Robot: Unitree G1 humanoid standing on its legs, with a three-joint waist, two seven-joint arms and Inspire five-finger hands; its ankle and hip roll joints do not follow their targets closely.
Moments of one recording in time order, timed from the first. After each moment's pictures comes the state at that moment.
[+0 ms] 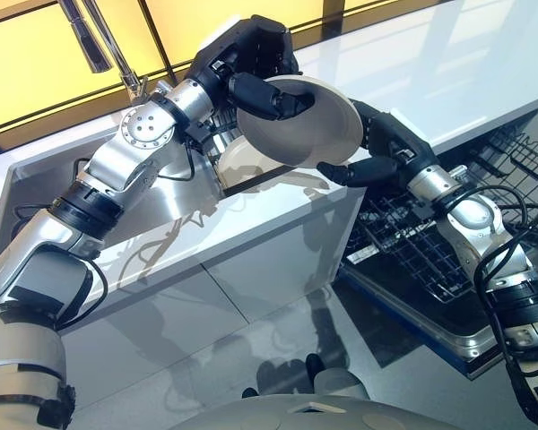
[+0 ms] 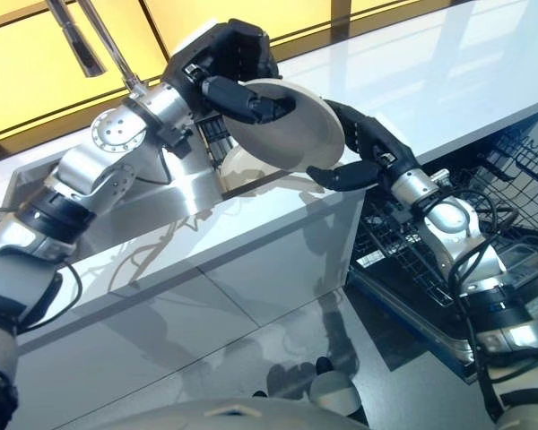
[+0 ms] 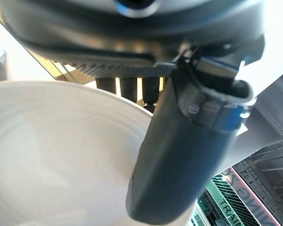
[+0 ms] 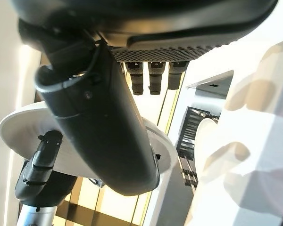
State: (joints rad) left arm -1.03 0.77 -0.63 0.25 -0.80 -0.07 -0.14; right arm -0.42 -0.79 0.20 0.06 0.49 -0.08 0.24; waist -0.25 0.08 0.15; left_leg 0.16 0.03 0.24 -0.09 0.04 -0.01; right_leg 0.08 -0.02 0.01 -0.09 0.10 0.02
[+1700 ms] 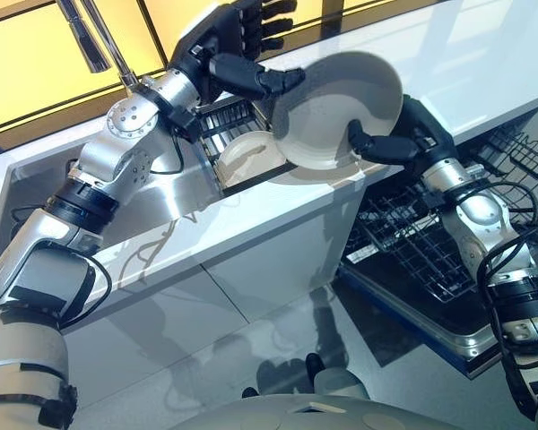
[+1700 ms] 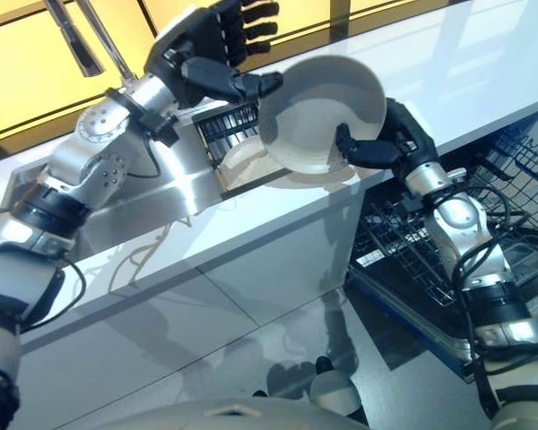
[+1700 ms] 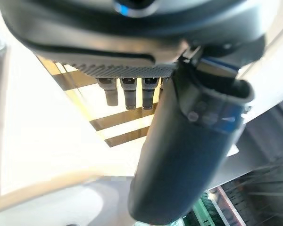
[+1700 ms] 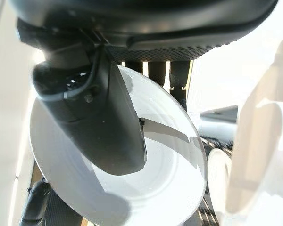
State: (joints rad) left arm -1.03 0.76 -0.51 0.36 -0.95 -0.06 -0.19; right arm -0.43 -0.77 0.13 0.14 0.53 -0.11 0.15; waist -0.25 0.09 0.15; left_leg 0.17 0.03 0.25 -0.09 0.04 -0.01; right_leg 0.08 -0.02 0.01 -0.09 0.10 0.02
